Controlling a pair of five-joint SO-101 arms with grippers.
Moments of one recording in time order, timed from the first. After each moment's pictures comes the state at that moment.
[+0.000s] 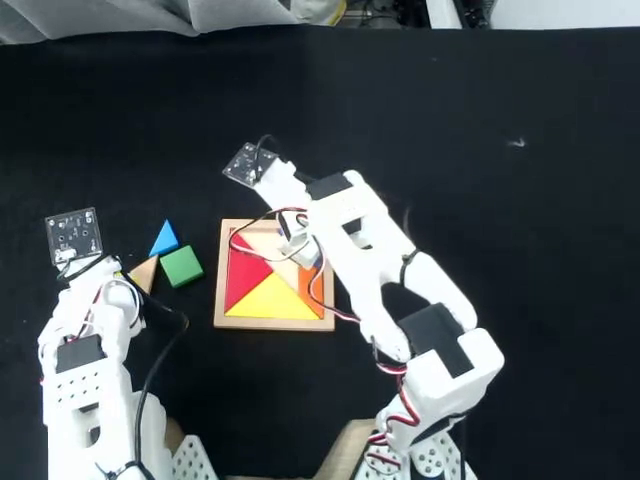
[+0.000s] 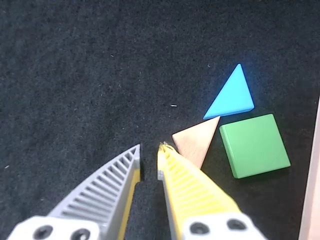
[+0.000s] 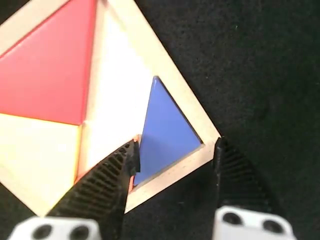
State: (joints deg) left arm -24.3 -61.6 85.5 32.8 -5.8; right arm -24.8 11.0 18.4 57.9 30.9
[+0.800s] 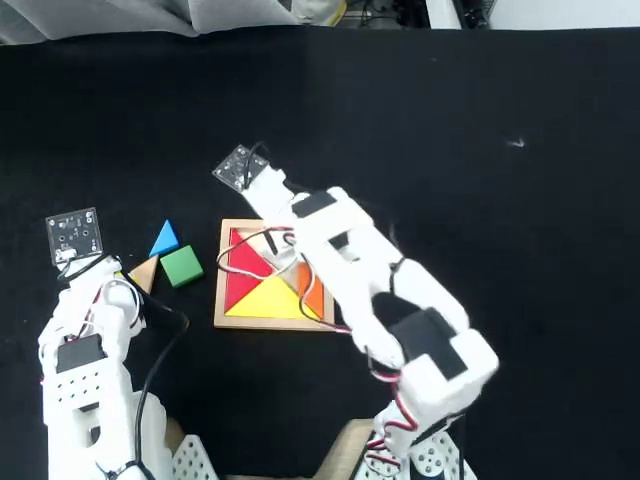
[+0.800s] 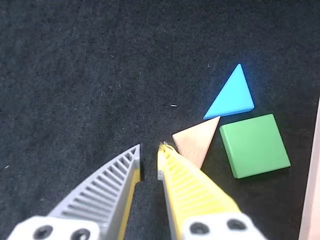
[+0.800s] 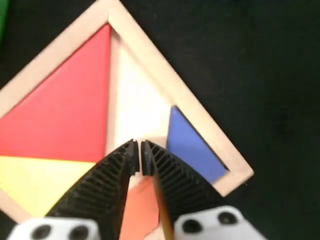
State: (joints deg) left arm -24.3 -61.6 85.5 32.8 -5.8; right arm -28.9 13.1 21.7 49.1 21.6
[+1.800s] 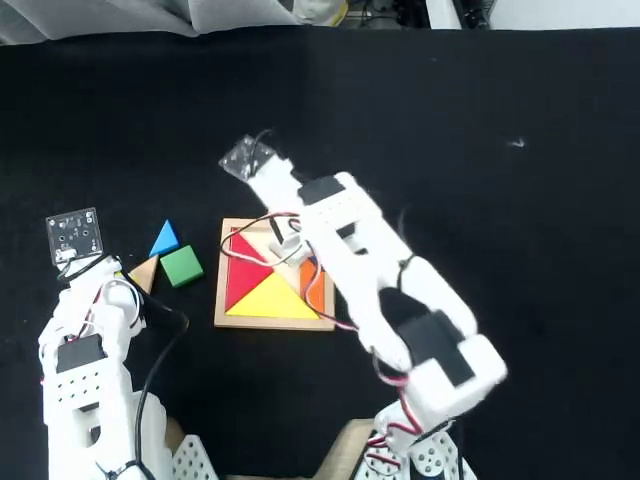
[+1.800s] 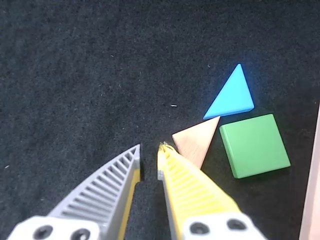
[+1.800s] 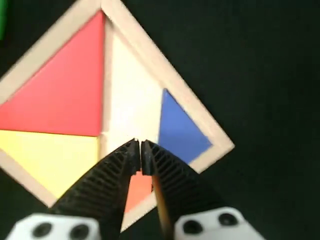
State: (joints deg) left arm -24.3 -61.6 85.5 32.8 -5.8; right arm -26.4 5.3 18.8 58.4 21.8
